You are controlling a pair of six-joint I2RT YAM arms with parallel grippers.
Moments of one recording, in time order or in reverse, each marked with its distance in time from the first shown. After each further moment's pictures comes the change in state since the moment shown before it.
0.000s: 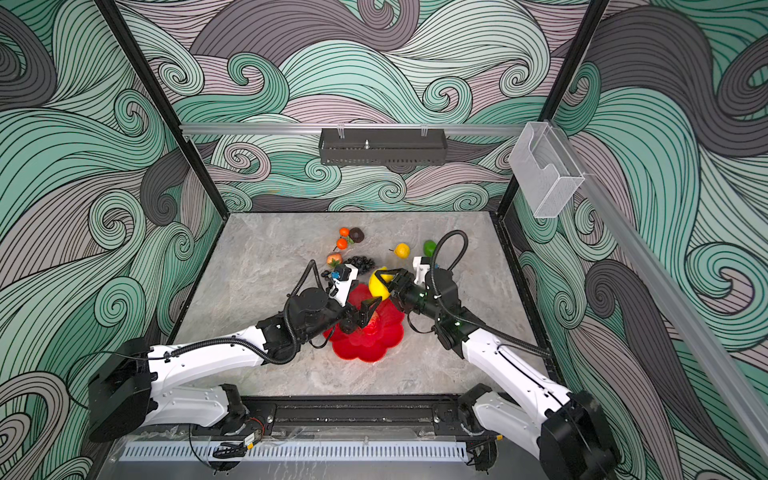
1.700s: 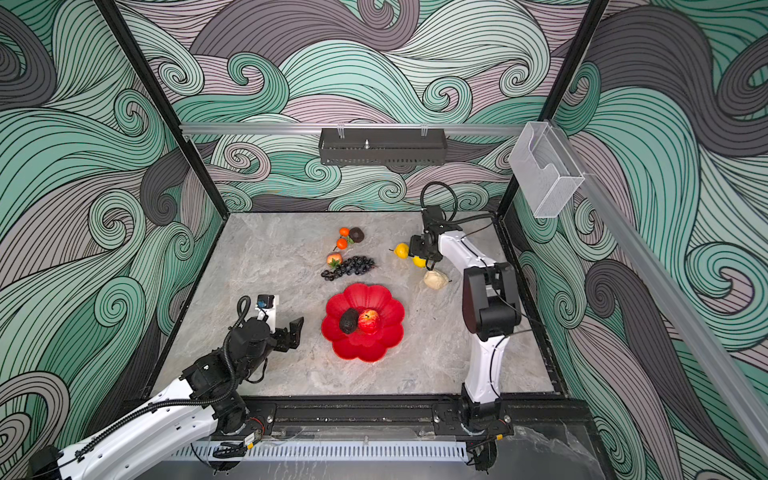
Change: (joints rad) left arm 0.243 -0.710 -0.401 -0.659 -0.245 -0.136; right arm -0.349 0.866 0.894 -0.756 0.259 -1.006
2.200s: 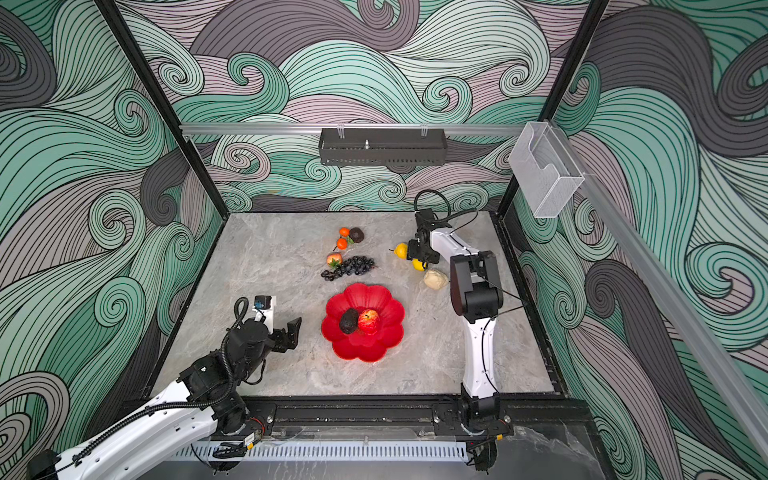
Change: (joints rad) left arm 0.000 -0.040 0.000 -0.044 -0.029 -0.013; right arm 0.000 0.302 0.219 -0.109 0.111 -0.045
